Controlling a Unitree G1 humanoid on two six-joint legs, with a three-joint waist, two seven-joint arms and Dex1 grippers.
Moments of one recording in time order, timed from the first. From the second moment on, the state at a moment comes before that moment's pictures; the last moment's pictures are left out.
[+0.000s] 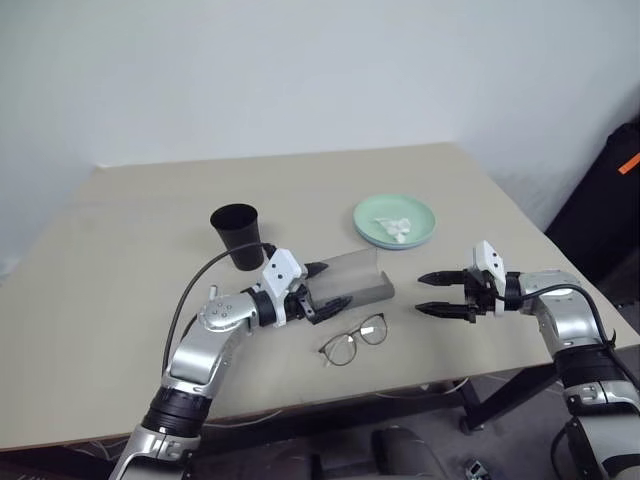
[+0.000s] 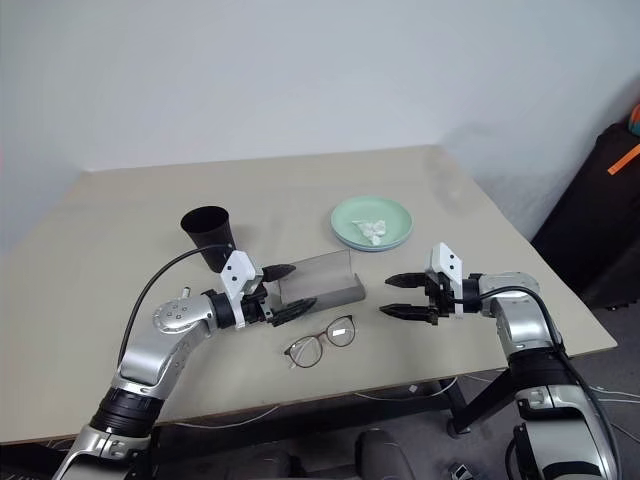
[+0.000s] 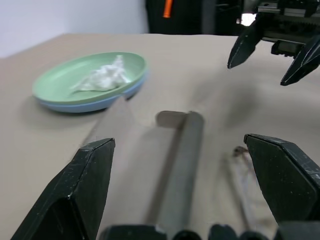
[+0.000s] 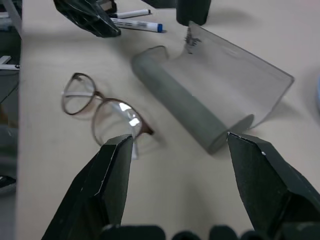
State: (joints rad) left arm -0.27 0.42 -0.16 -0.07 -0.29 0.34 -0.82; right arm -0.44 -0.57 0.04 0.36 0.23 0.11 1.40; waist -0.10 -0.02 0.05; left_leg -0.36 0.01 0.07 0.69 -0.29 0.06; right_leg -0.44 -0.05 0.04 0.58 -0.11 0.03
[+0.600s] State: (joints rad) left arm -0.43 0.55 -0.32 -0.02 -0.27 0.53 -1.06; right arm -0.42 -0.51 0.07 0.37 0.23 0.05 1.30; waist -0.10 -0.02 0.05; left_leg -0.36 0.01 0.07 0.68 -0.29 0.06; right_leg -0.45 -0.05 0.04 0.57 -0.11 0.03
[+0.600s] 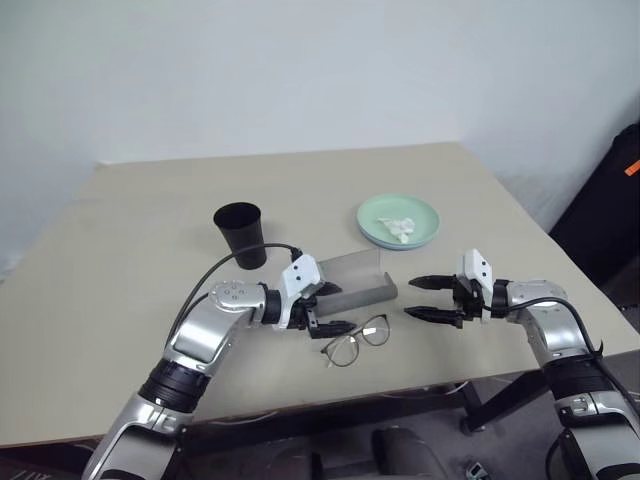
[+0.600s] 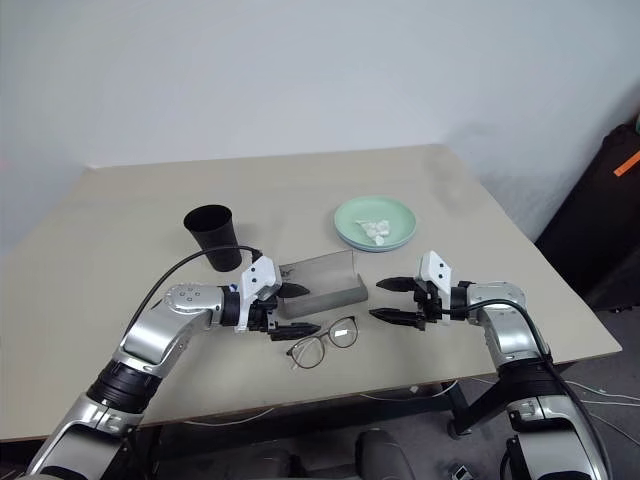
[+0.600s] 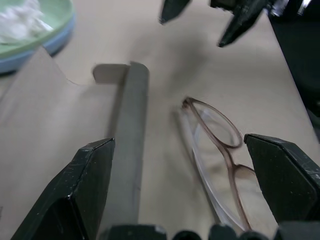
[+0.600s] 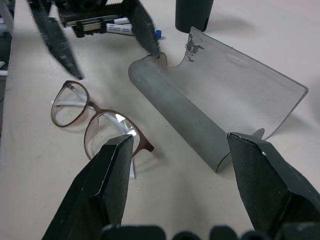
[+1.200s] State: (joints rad) left arm -0.61 0.50 -0.46 0.13 -0.22 0.71 -1.16; right arm -0.42 -0.45 0.10 0.40 0.22 -0.03 1.18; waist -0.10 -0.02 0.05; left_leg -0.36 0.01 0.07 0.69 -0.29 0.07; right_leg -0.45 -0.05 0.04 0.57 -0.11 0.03
